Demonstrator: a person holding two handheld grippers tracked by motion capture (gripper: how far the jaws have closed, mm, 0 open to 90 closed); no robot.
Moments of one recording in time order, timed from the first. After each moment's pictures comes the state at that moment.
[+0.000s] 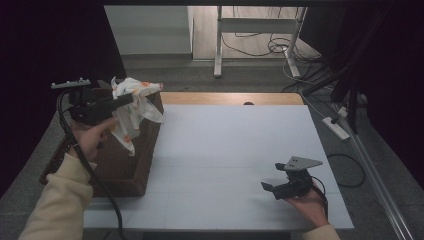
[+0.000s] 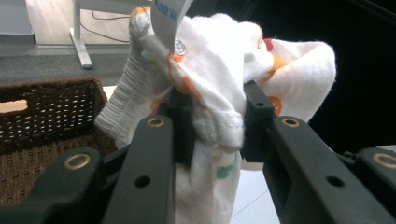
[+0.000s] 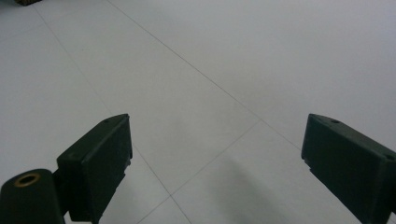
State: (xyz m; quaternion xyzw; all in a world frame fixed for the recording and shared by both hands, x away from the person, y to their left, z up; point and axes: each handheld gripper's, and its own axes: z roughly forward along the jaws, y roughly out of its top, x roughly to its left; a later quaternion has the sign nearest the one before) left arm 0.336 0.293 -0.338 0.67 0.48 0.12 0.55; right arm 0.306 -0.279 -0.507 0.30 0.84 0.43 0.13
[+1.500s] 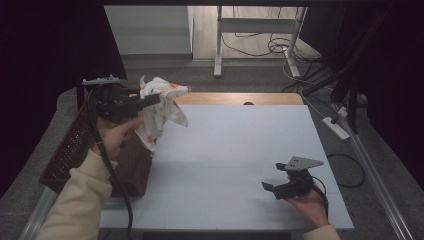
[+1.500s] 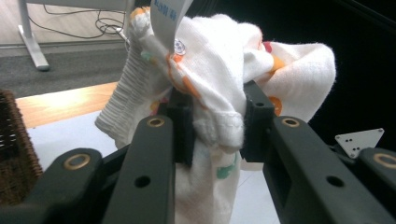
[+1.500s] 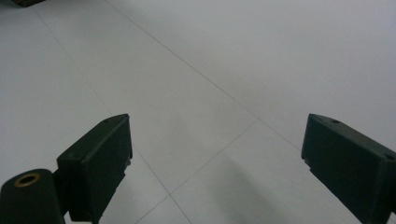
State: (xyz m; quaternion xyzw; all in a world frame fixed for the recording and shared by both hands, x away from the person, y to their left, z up) left arm 0.346 0.234 -0.331 0.69 0.44 0.09 0.57; right arm 0.306 -0.280 -0.506 0.30 0.84 0.43 0.13
